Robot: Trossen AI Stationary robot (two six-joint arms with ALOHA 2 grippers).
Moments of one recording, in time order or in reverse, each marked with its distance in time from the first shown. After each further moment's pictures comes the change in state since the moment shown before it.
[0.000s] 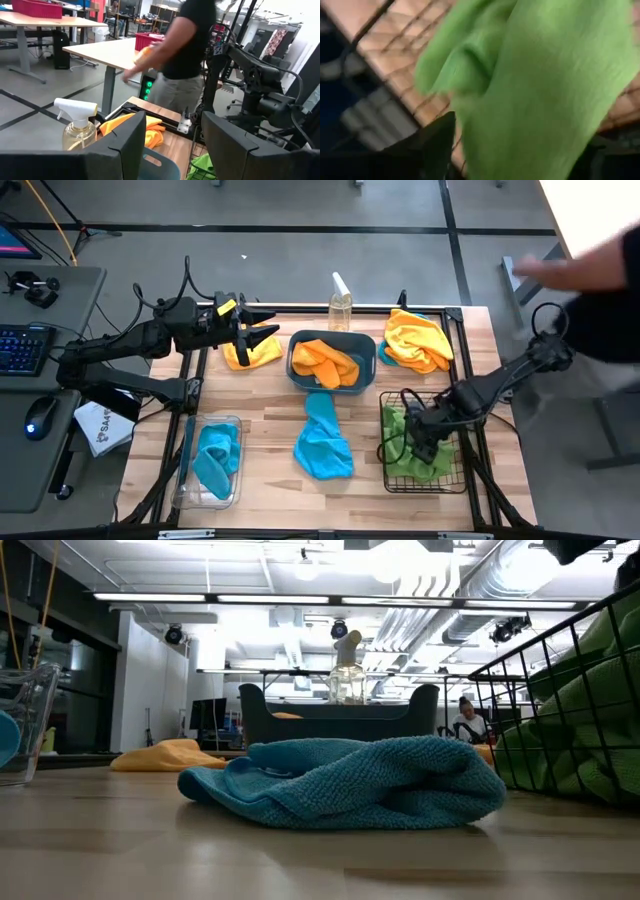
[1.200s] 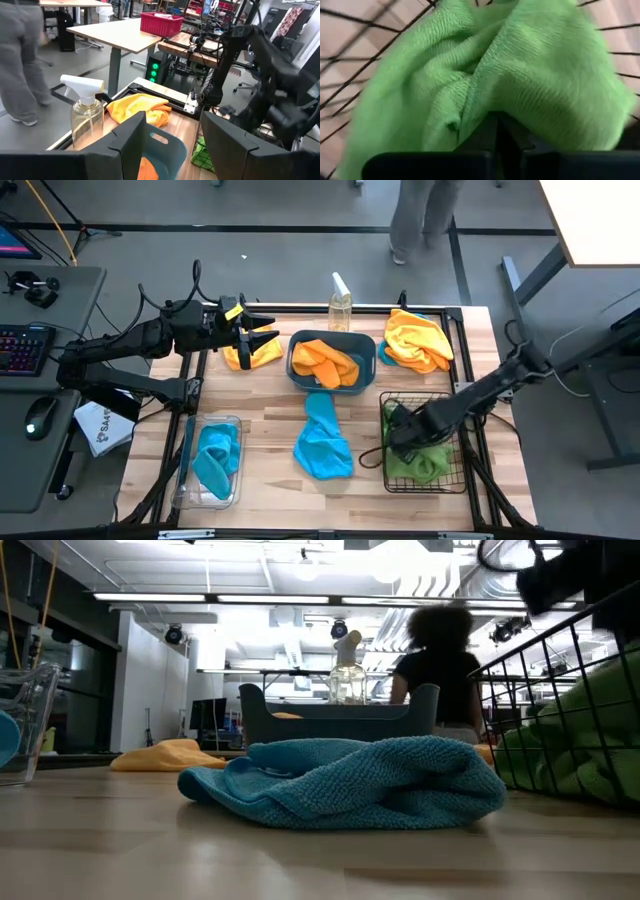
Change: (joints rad) left arm -0.001 0.000 0.000 -0.109 -0.008 -0.010; right arm 0.004 0.231 -0.026 0.021 0.177 0.048
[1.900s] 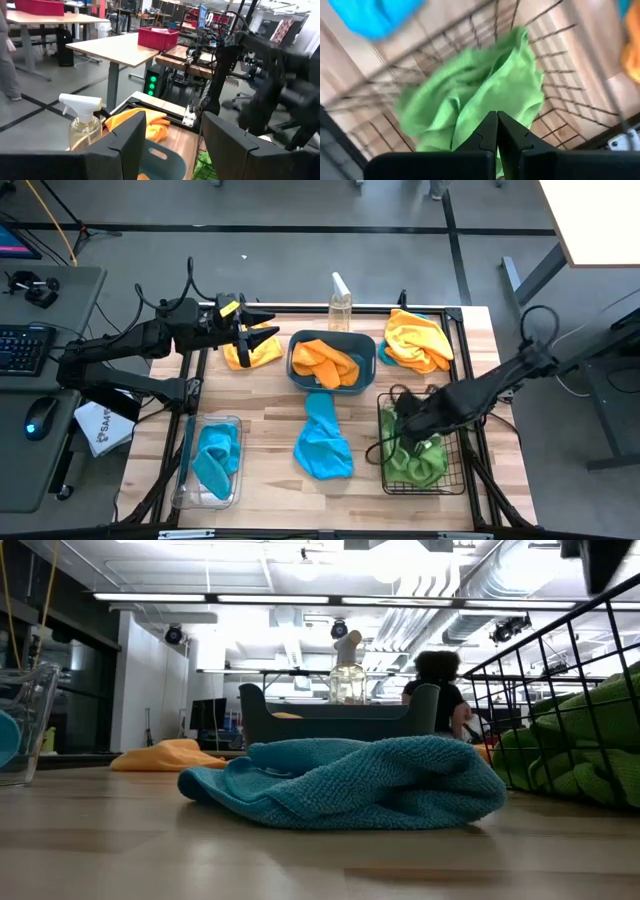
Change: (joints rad) left arm 0.000 0.000 0.000 0.075 -0.001 0.035; right arm 0.000 -0.063 0.278 -0.229 0.128 -0.134
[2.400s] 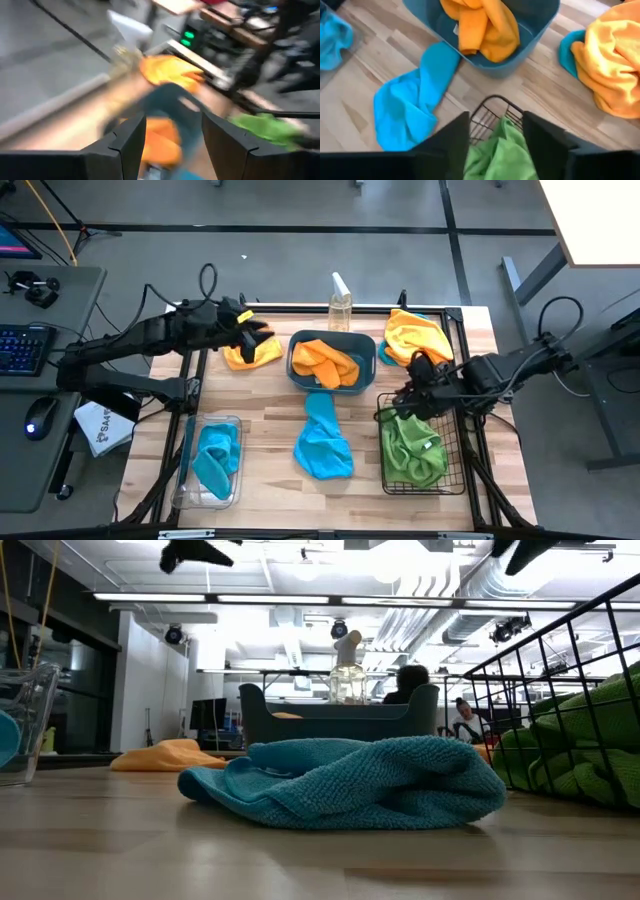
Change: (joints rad) left arm 0.068 0.002 -0.011 -0.307 -0.042 -0.244; right arm -0.087 -0.155 0.049 0.059 0.363 0.238
